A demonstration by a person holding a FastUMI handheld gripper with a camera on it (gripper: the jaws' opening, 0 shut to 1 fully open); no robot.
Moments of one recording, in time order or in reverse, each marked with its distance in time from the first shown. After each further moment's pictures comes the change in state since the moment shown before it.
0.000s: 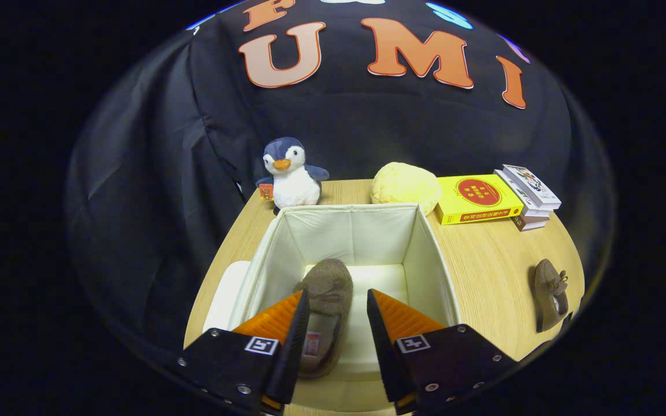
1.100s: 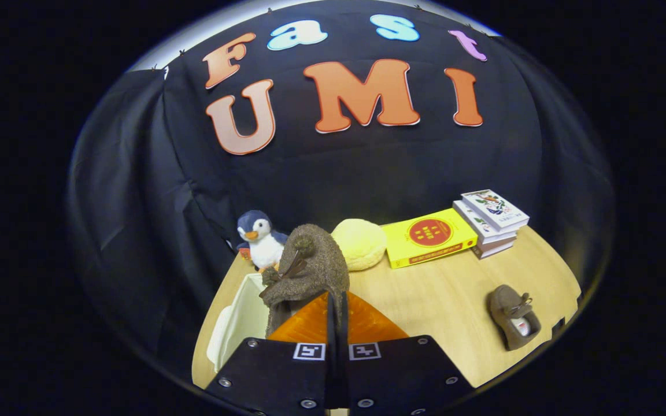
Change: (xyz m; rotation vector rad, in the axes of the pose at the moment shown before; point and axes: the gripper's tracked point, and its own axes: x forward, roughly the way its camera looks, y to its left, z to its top) arm -0.058 -0.074 0.073 0.136 -0.191 -0.006
